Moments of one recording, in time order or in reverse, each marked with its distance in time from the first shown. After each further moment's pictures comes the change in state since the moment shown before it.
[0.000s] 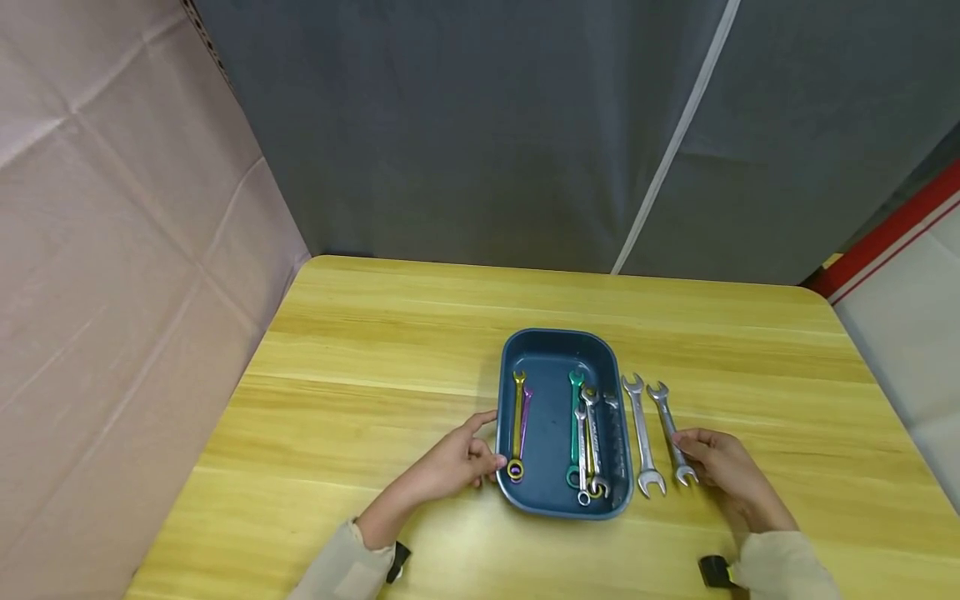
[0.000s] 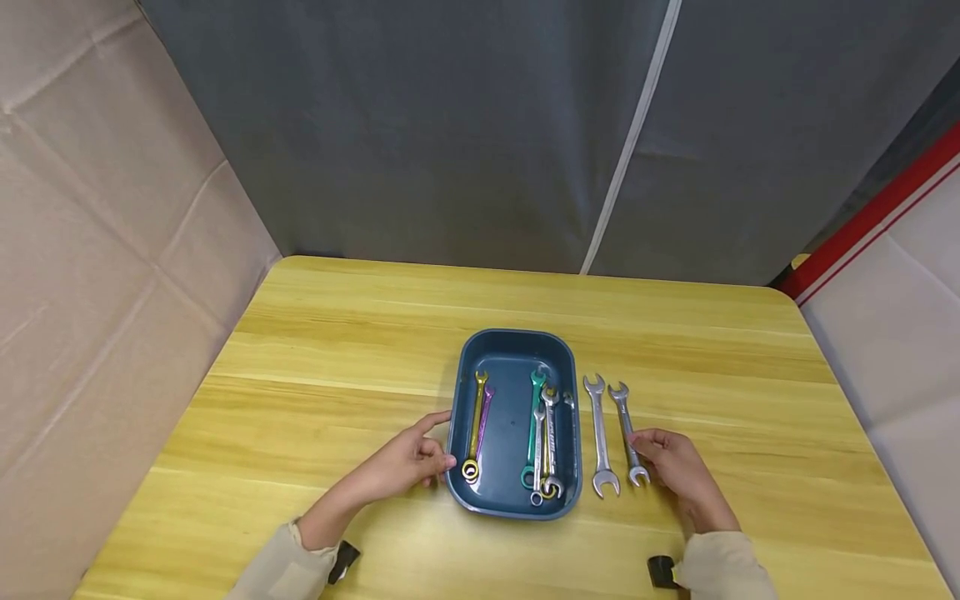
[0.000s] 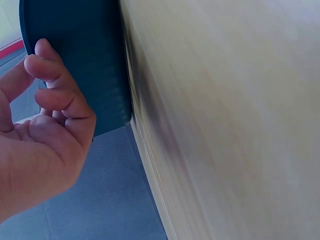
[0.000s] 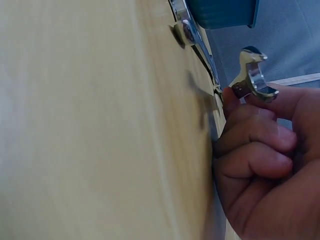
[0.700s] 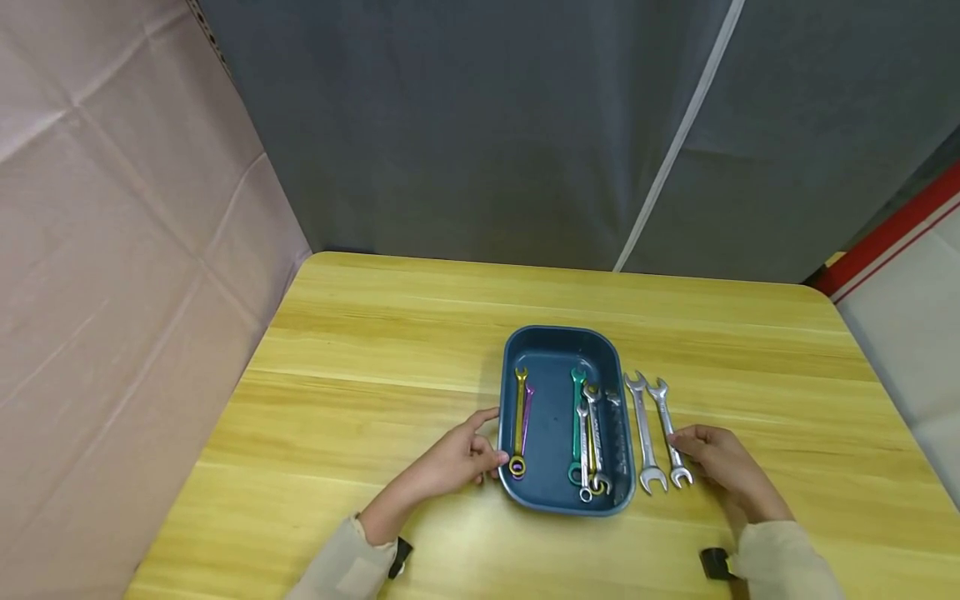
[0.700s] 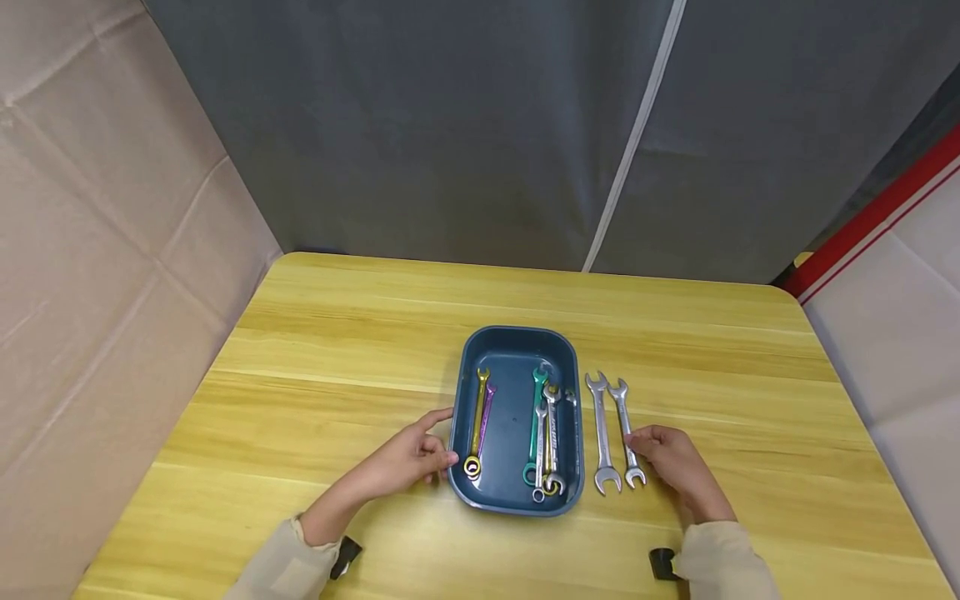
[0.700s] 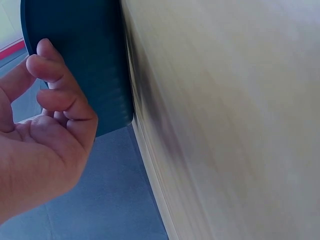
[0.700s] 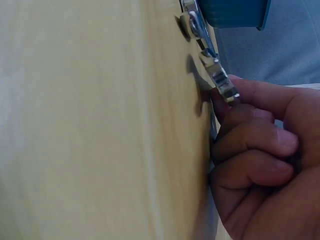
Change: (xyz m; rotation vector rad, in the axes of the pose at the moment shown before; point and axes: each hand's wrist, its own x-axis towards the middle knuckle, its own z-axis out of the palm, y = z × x) left_hand 0.000 0.001 0.000 -0.002 0.003 0.002; right_hand 0.004 -0.001 0.002 -0.153 0.009 0.008
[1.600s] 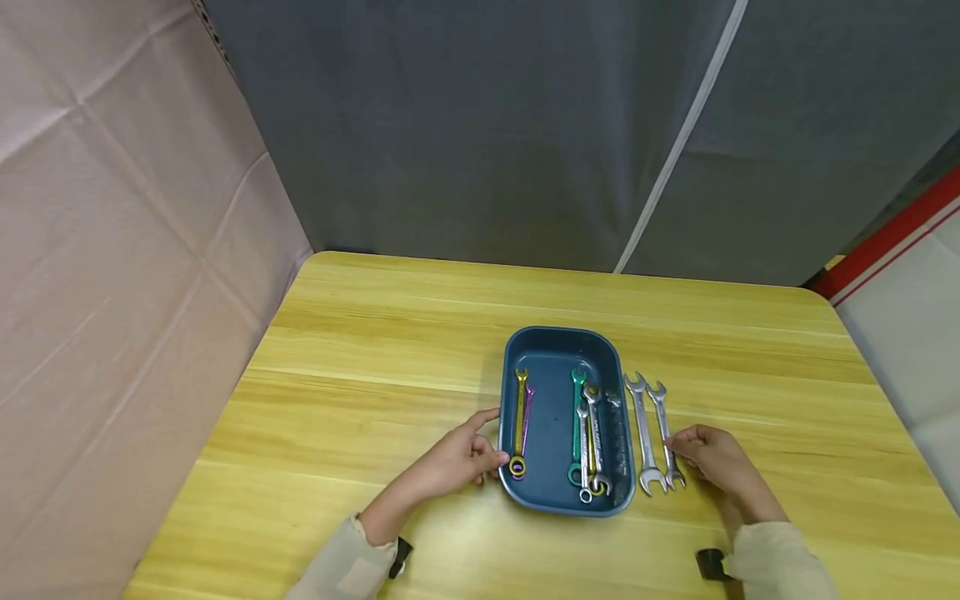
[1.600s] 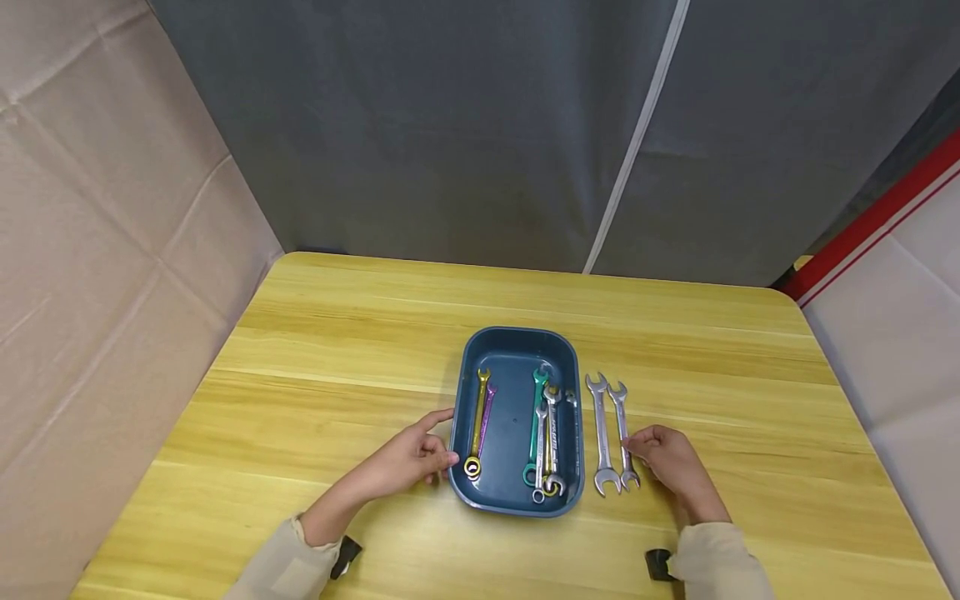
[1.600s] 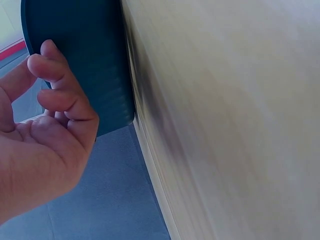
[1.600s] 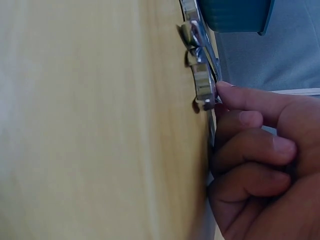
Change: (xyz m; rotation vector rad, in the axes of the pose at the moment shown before) left_hand -0.001 0.001 0.000 0.021 0.011 -0.002; right_hand 0.000 -0.003 0.003 -0.024 0.016 0.020
